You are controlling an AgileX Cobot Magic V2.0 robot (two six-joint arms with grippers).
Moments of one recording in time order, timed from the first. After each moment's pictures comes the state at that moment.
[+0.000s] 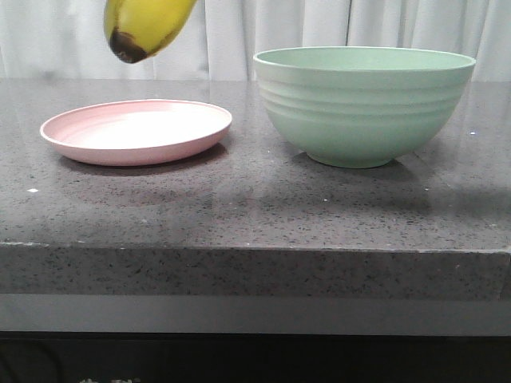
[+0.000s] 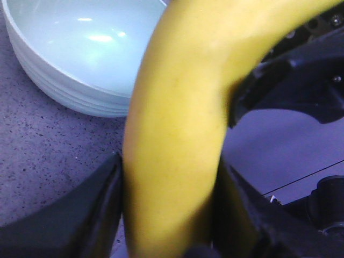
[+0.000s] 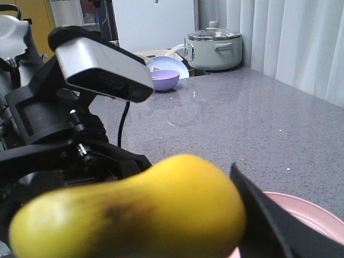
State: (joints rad) left arm -0.44 1.23 -0.98 -1.15 0.78 0.83; right arm 0.33 1.41 -1.00 1.78 0.93 -1.88
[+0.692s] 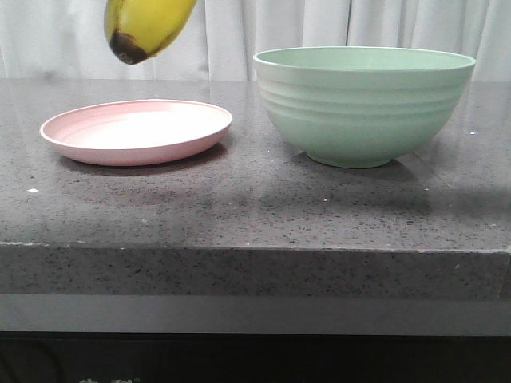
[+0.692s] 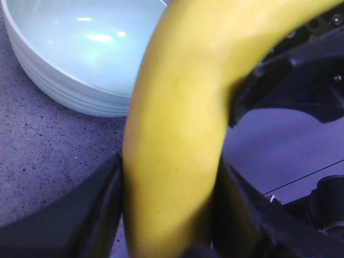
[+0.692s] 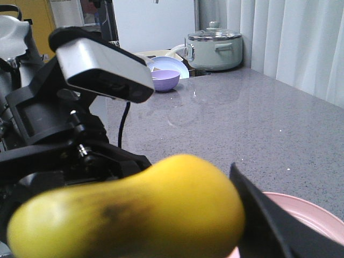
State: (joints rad) left arm -0.44 1.23 -0.98 -1.15 0.78 0.83; right arm 0.33 1.41 -1.00 1.78 0.93 -1.88
